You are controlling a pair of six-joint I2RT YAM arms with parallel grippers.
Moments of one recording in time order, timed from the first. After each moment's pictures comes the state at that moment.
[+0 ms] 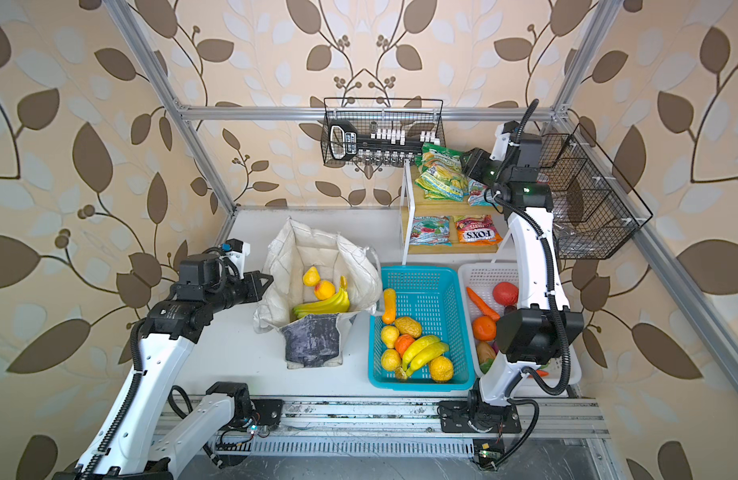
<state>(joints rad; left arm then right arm) -0.02 0.85 0.95 -0.76 0.38 -0.29 -0.12 1.69 1.94 -0.58 -0.31 0.44</state>
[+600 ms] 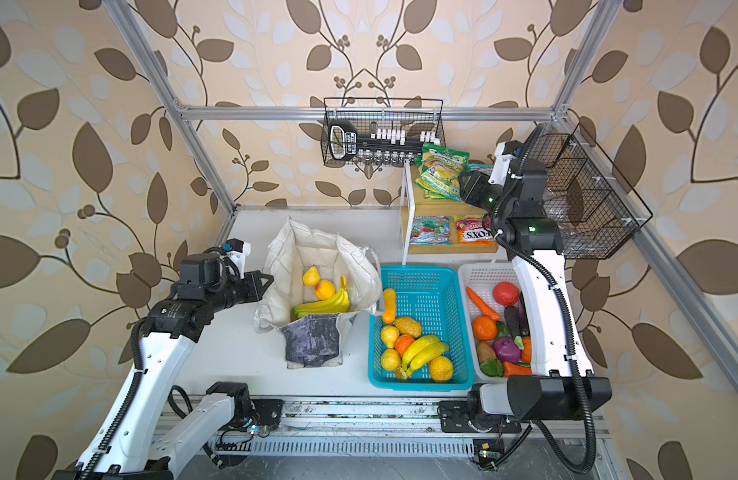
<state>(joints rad) -0.02 0.86 0.95 -0.76 0.38 -0.29 -0.01 1.38 1.65 -0.57 -0.21 0.44</state>
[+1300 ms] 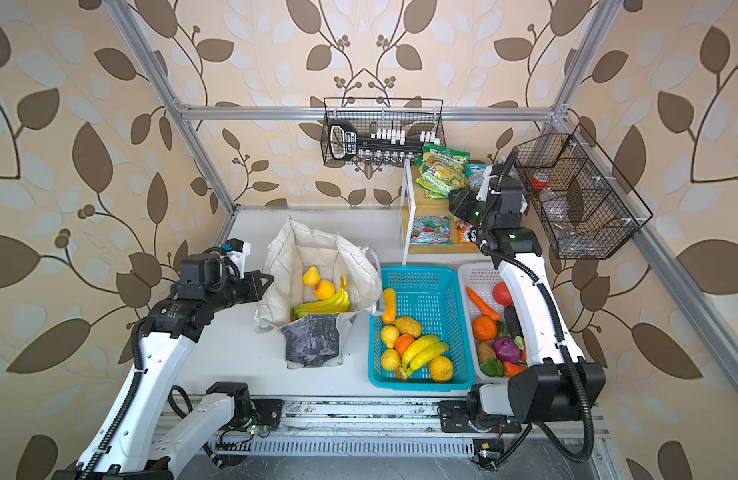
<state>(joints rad) -0.02 0.86 0.95 -0.76 0.38 -0.29 0.01 1.37 1.45 -0.42 -0.15 0.54</state>
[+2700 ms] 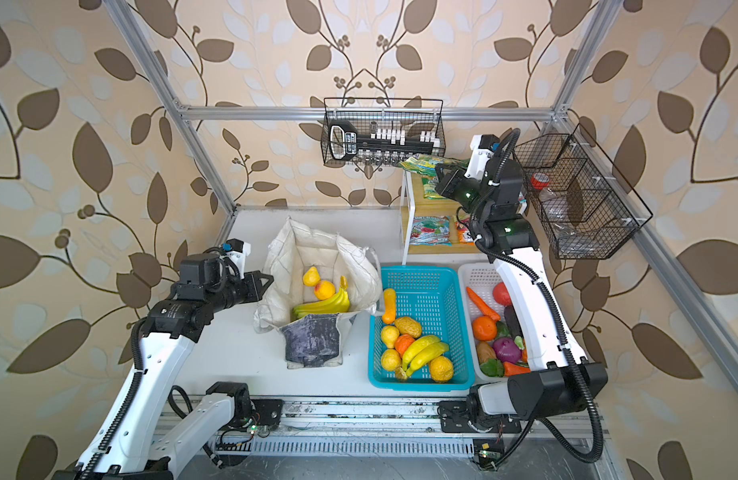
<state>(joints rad) -0.02 0.86 0.95 -0.76 0.38 -0.29 0.12 1.41 1.65 -0.29 -0.28 0.57</state>
